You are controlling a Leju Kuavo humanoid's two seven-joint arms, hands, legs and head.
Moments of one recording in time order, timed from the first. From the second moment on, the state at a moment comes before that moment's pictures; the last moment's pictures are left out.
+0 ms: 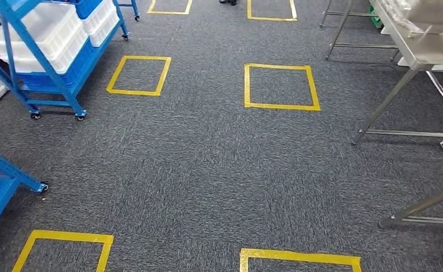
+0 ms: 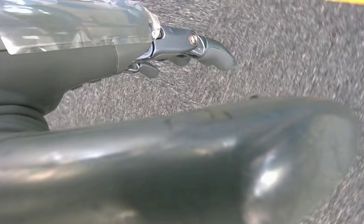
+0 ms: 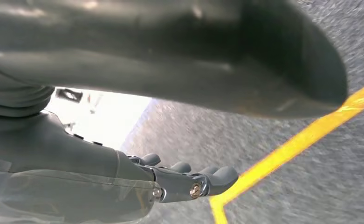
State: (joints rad) left arm -0.04 -0.19 0.57 -0.19 -0.19 0.31 -0.30; right arm -0.07 0.07 -0.08 -0.19 1.00 0.06 0.25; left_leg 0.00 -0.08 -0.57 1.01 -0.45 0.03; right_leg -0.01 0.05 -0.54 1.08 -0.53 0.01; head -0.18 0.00
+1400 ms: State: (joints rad) left arm -0.03 -0.17 0.66 -0.19 -0.25 0.22 -0.28; right arm -0.07 0.11 -0.27 -0.19 0.90 0.01 0.16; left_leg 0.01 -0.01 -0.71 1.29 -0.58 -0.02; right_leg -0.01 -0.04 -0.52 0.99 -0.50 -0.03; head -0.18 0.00
